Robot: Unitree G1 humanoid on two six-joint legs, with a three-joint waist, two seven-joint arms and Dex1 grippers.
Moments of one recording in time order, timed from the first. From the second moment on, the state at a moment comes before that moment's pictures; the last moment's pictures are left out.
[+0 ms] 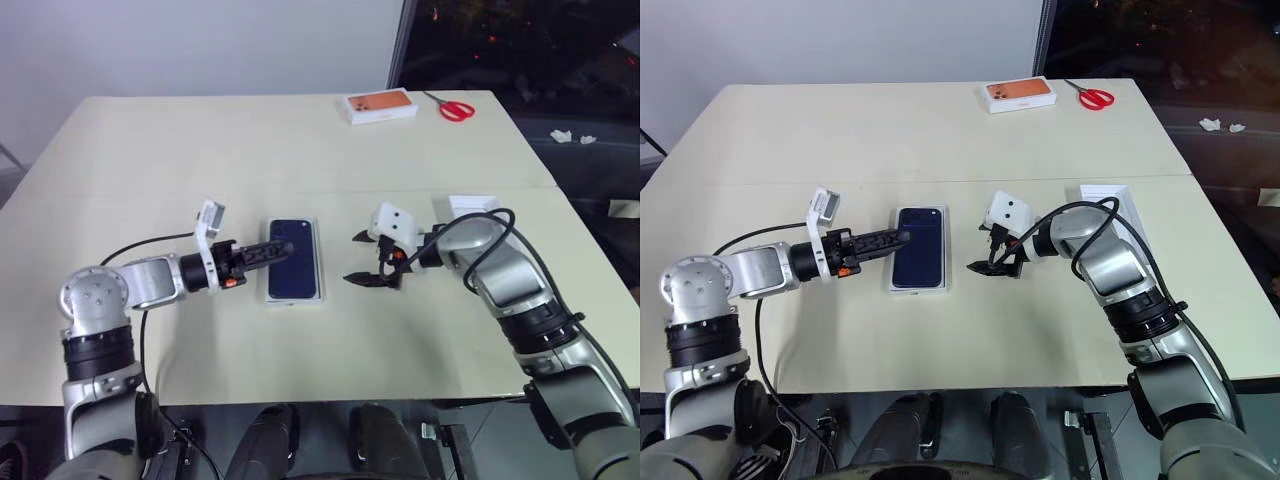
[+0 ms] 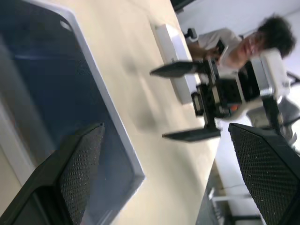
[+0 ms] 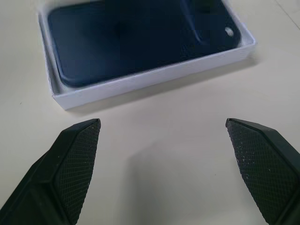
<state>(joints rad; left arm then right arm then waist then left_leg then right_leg) -0.48 0.46 0.37 -0.06 -1.20 1.45 -0.36 -0.66 -0.58 0.29 0.02 0.11 0.55 1.07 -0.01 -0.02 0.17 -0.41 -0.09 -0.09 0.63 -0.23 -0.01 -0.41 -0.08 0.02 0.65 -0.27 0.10</state>
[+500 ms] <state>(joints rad) -0.36 0.59 0.26 -0.04 -0.85 1.09 -0.48 -0.67 -0.55 0.28 0.10 0.11 0.52 1.03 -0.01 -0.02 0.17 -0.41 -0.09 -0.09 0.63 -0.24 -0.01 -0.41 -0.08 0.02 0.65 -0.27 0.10</state>
